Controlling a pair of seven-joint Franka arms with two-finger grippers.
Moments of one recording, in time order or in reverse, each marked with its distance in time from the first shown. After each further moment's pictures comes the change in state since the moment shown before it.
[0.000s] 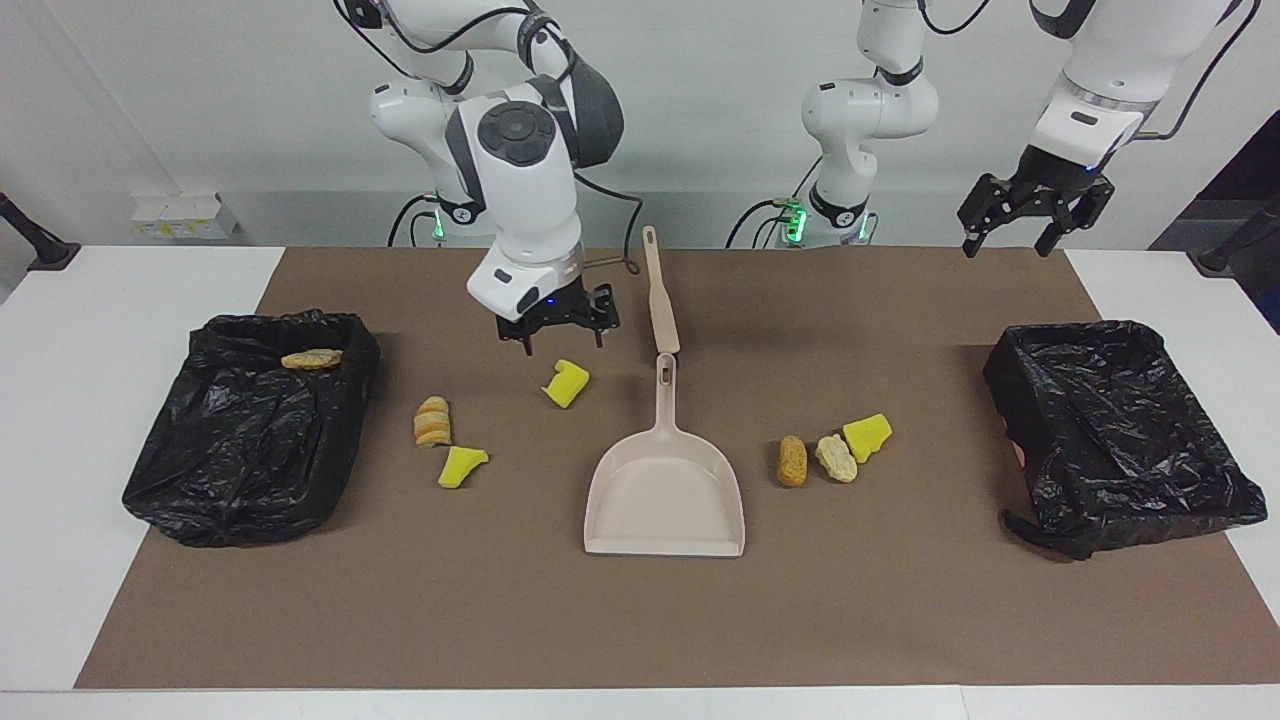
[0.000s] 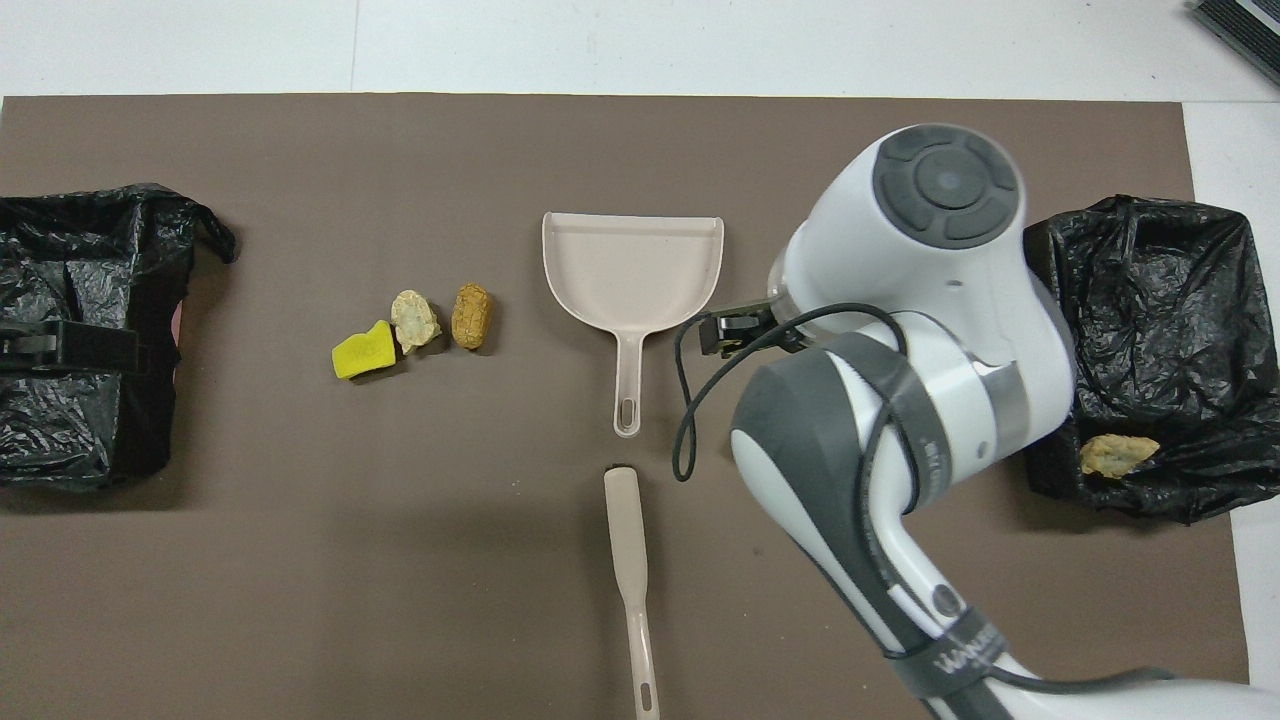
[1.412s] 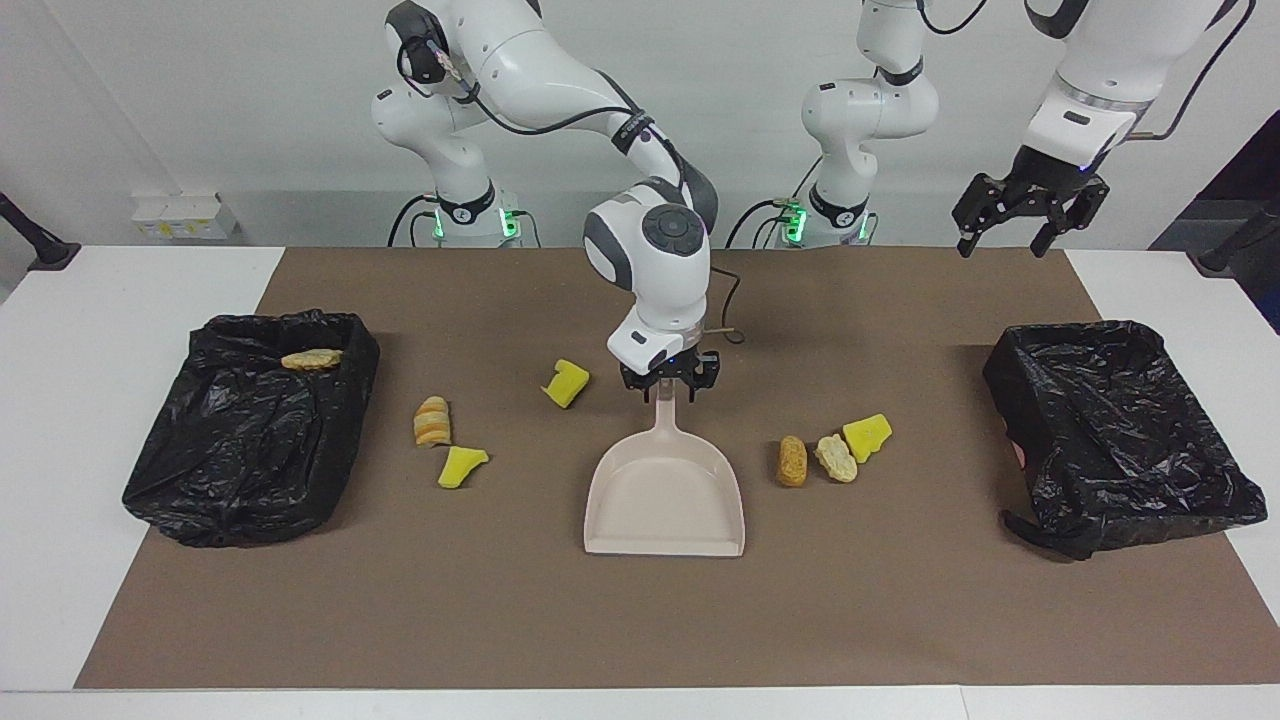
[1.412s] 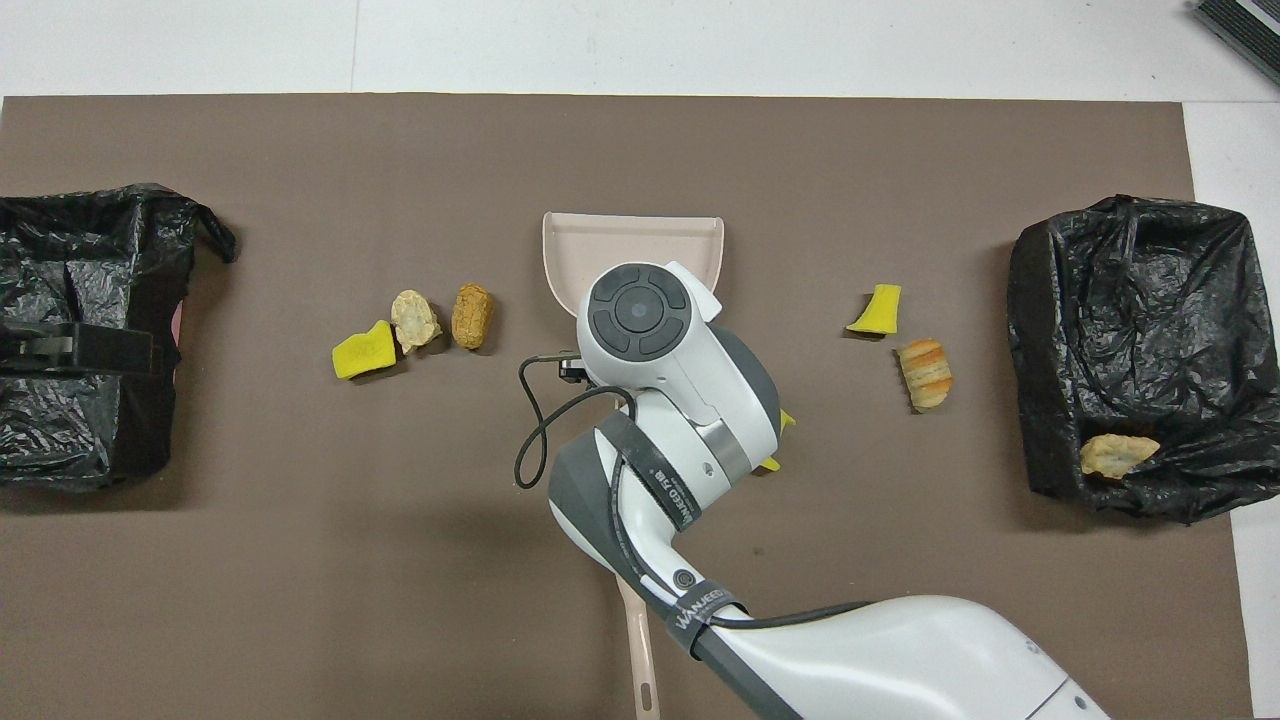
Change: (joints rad) left arm -0.005 0.000 -0.017 0.000 0.000 0.000 0.000; right arm 0.183 0.222 -0.005 -0.016 -0.049 0.267 0.279
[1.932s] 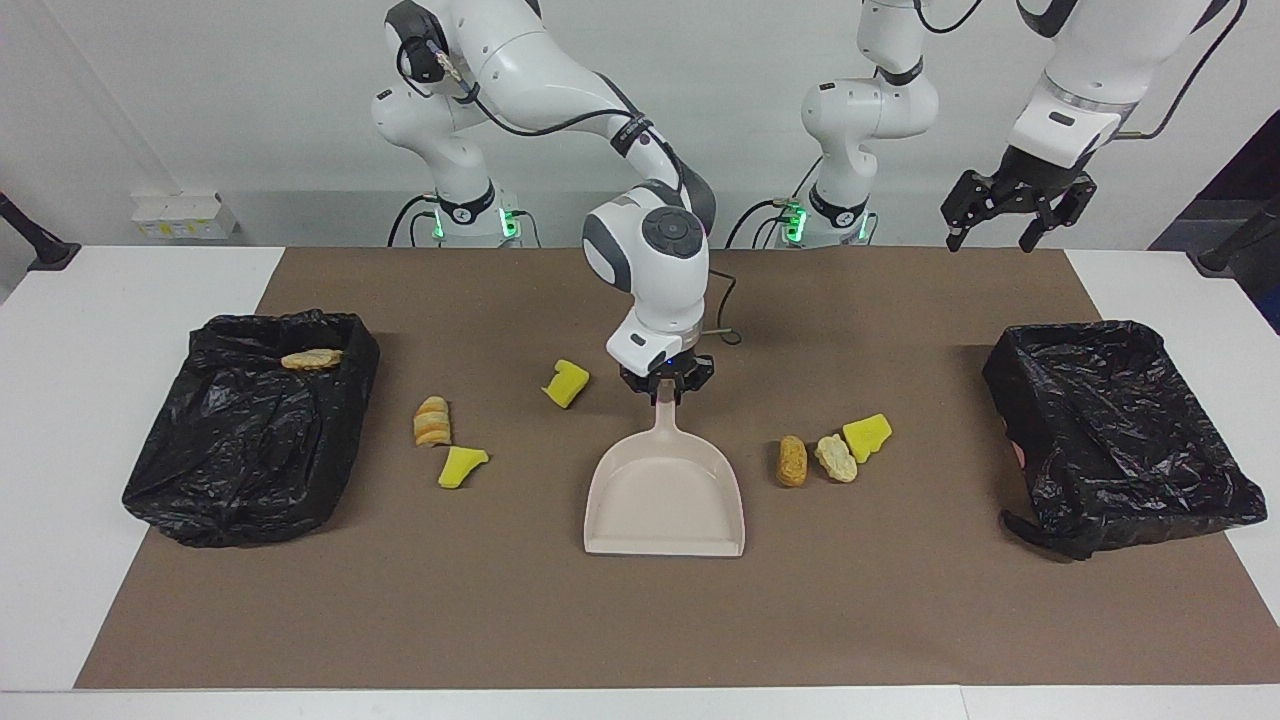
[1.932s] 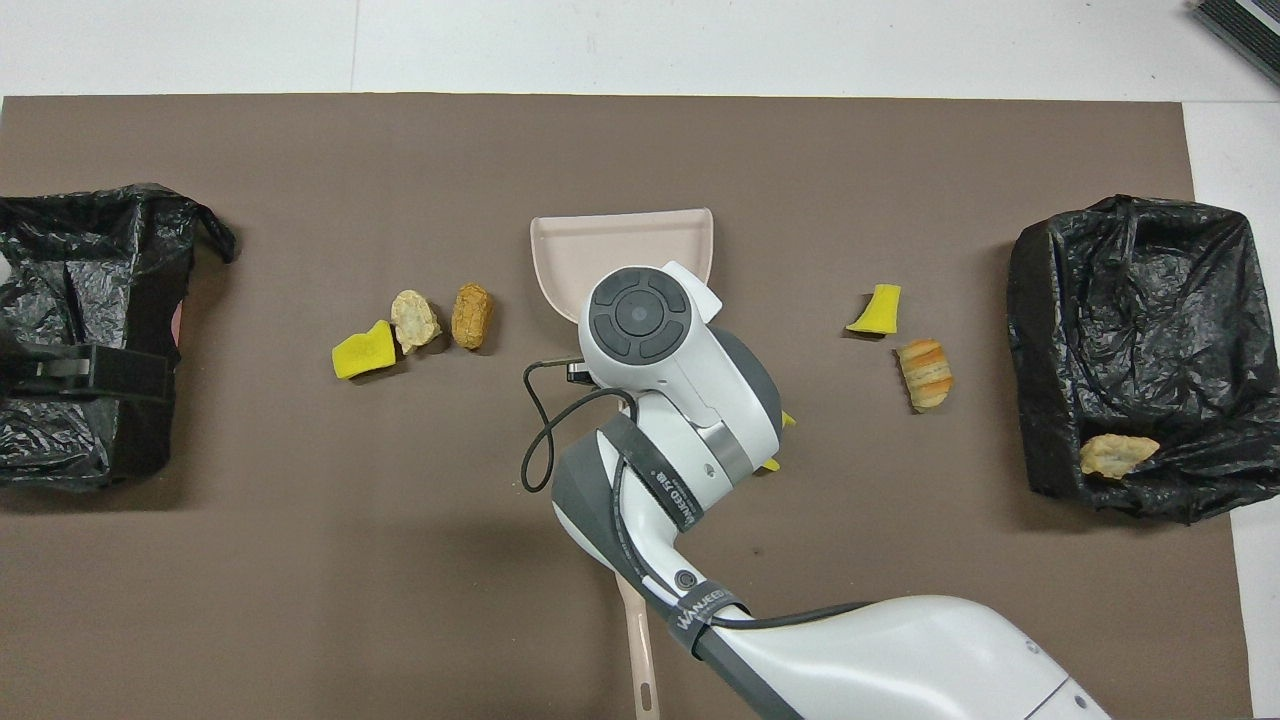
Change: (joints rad) left arm -0.006 -0.011 -0.011 -0.006 -0.003 -0.082 -0.019; right arm -0.002 -0.003 -0.002 -0.007 -0.016 0.008 -0.058
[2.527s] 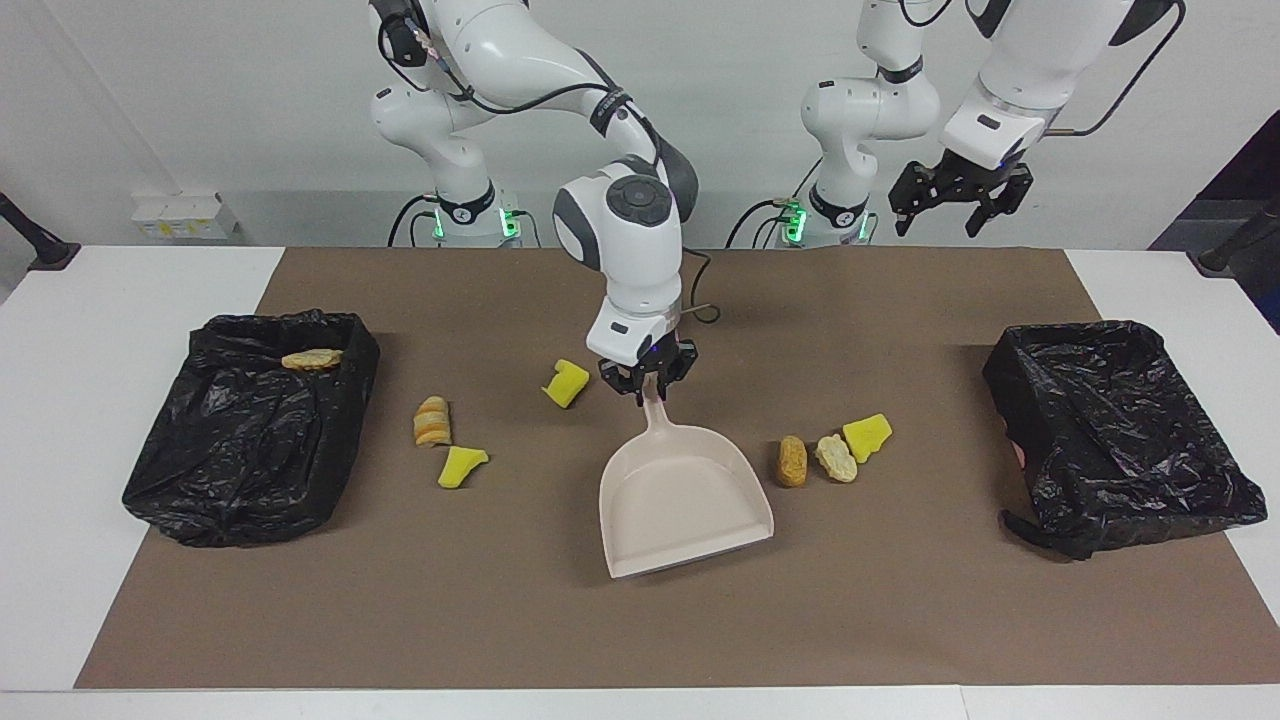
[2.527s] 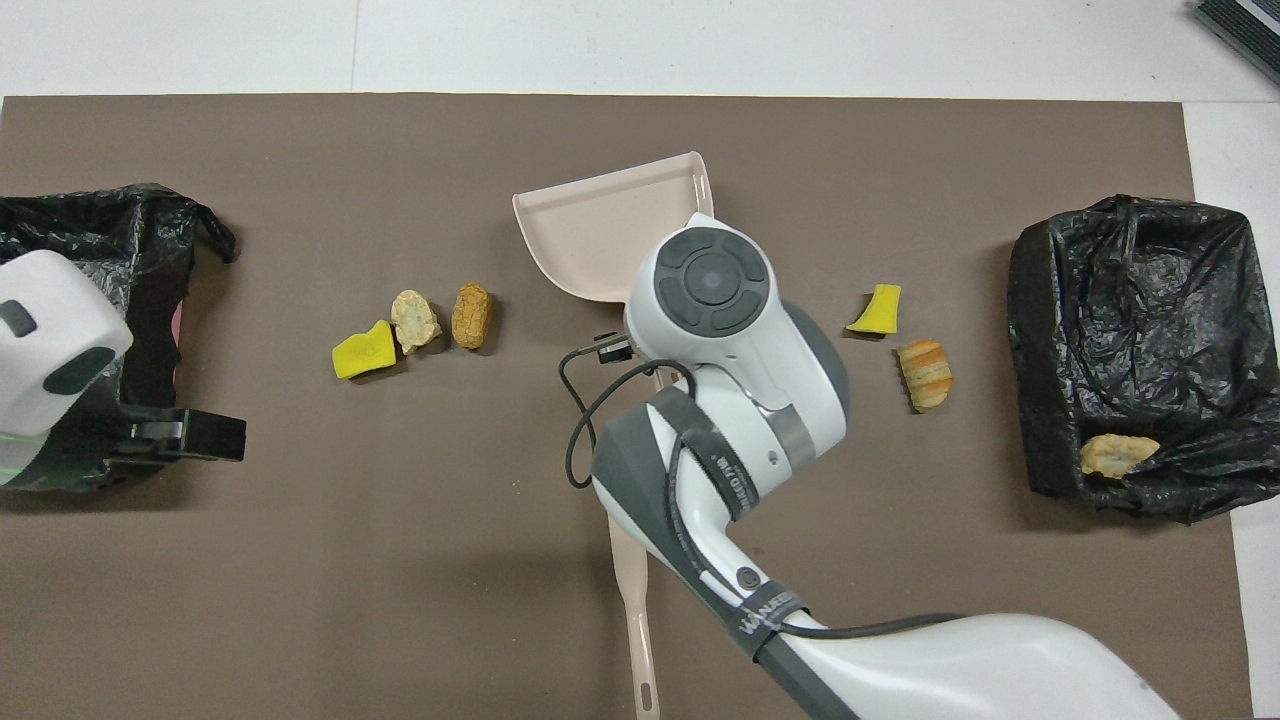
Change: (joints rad) left arm -0.092 -0.069 -0.010 -0.123 -0.002 -0.019 -0.060; right arm -0.079 -0.099 -0.008 0.004 0.029 -0.031 -0.334
